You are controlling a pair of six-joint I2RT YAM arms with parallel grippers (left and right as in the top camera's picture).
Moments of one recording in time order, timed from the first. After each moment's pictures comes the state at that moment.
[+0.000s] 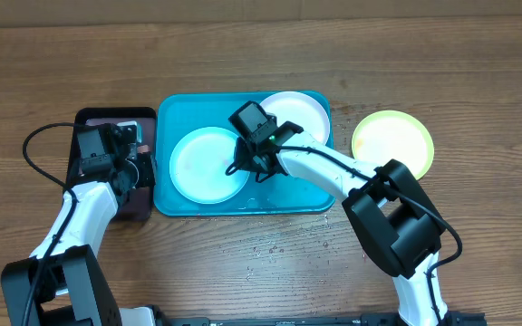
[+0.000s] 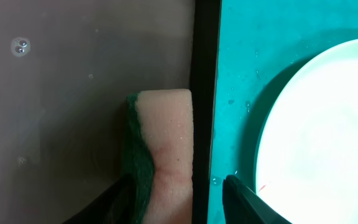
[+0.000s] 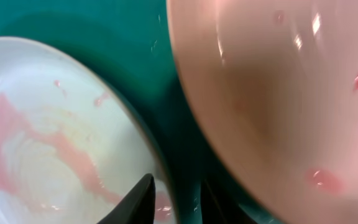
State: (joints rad) left arm 0.21 1.55 0.80 -0.29 0.16 0.06; right arm 0.70 2.14 1.50 -0.53 -0.04 0.81
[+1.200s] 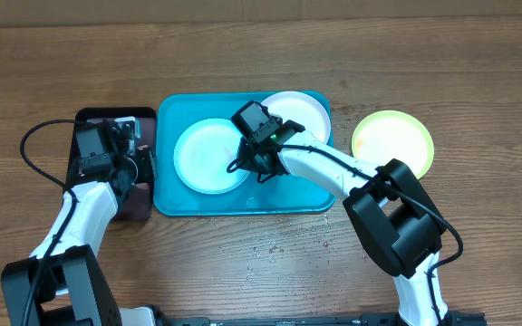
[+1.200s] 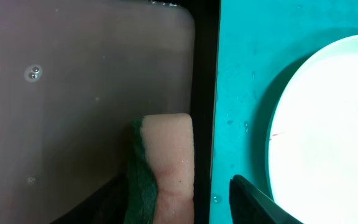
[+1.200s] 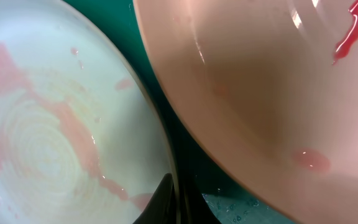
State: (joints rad) left arm 0.21 1.55 0.80 -0.24 0.16 0.05; right arm 0.70 2.14 1.50 -0.57 -0.03 0.87
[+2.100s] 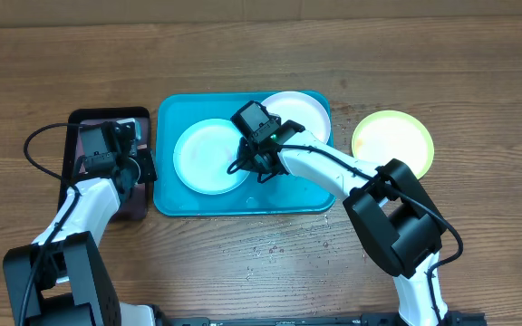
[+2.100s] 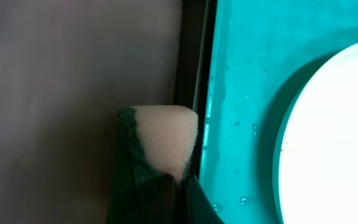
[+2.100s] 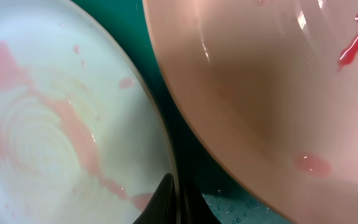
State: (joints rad) left arm 0.21 1.61 0.80 -0.21 0.16 -0.01; right arm 0.70 2.14 1.50 -0.57 -0.03 0.84
